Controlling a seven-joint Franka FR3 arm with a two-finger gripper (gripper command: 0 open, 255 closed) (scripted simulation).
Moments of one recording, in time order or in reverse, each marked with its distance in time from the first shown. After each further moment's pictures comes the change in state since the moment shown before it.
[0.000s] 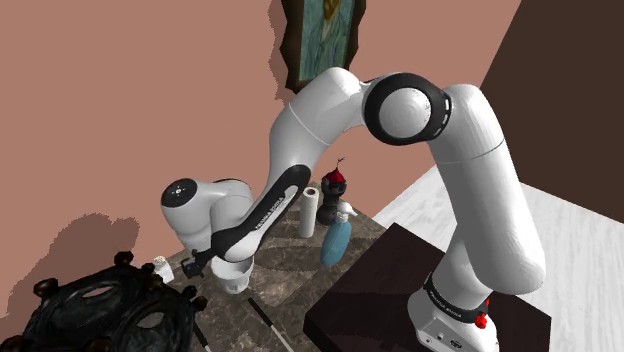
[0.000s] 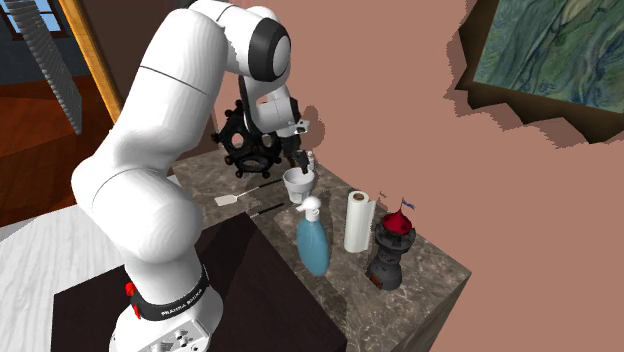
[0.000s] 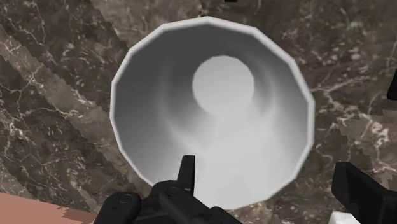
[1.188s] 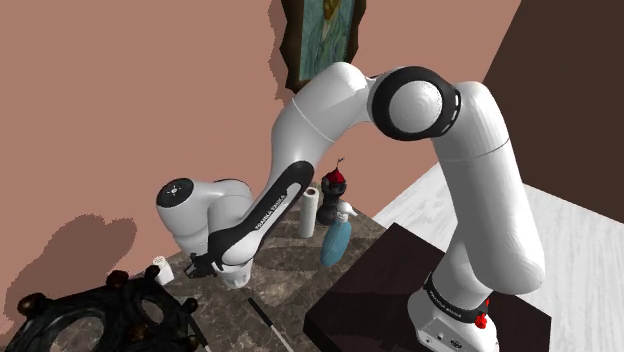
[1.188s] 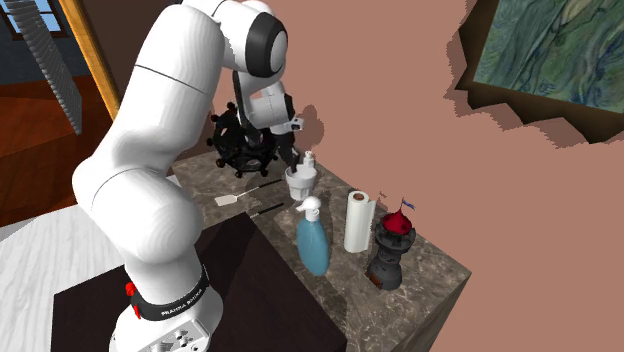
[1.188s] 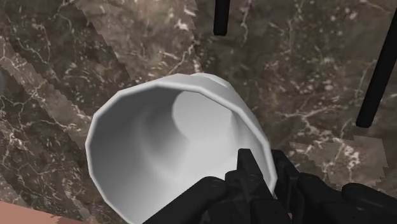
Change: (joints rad) arm -0.012 -0.034 0.048 -0.031 0.049 -0.036 -0.040
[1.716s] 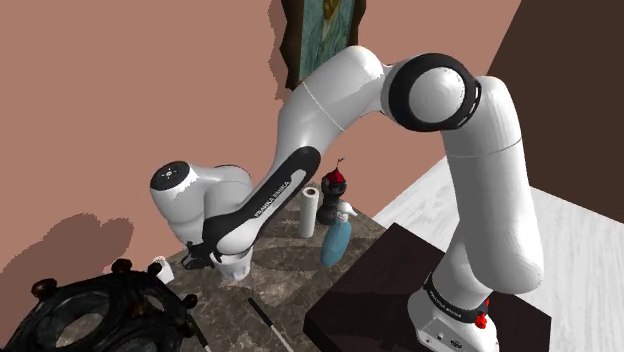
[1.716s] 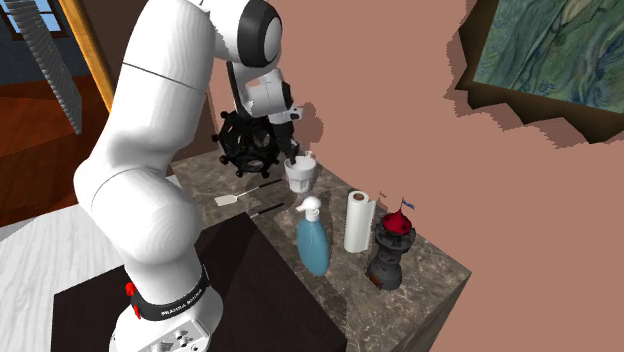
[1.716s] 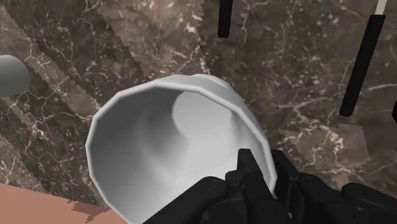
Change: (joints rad) arm -0.023 -0.079 0.036 -0.016 0.049 -0.057 -0.037
